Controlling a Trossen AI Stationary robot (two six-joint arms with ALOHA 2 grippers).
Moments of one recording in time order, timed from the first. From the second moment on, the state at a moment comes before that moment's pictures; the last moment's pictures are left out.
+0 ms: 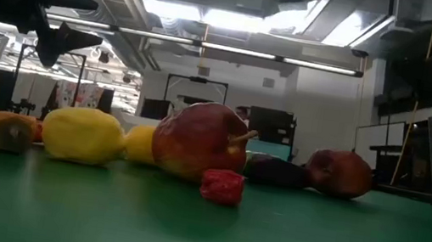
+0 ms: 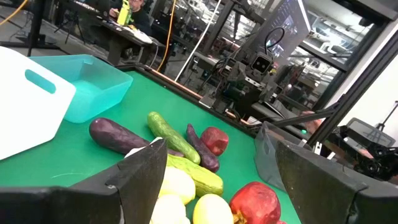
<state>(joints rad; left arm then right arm) -0.05 0.06 0.01 0.05 -0.26 -0.49 0.31 0.02 0.01 0.06 0.22 -0.03</state>
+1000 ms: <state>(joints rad) -0.04 0.05 0.01 0.06 -0.34 -0.46 0.31 0.02 0.01 0.06 0.22 -0.03</state>
